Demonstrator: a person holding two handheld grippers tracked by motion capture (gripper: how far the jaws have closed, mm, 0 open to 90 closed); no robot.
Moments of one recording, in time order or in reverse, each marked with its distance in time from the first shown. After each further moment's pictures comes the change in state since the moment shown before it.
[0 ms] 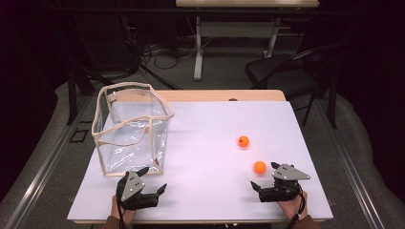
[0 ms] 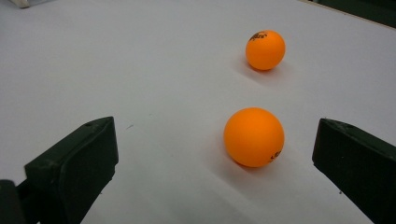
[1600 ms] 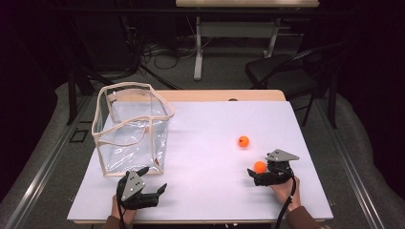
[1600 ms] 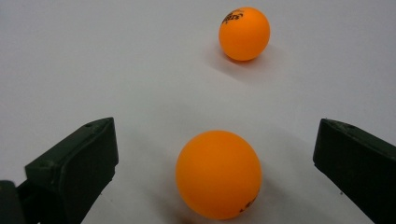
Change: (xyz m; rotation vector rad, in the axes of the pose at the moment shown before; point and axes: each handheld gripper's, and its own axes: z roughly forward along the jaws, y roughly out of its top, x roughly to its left) left arm 0.000 0.000 0.001 0.000 0.001 -0.002; right arm -0.028 0.008 0.046 0.098 -0.004 0.081
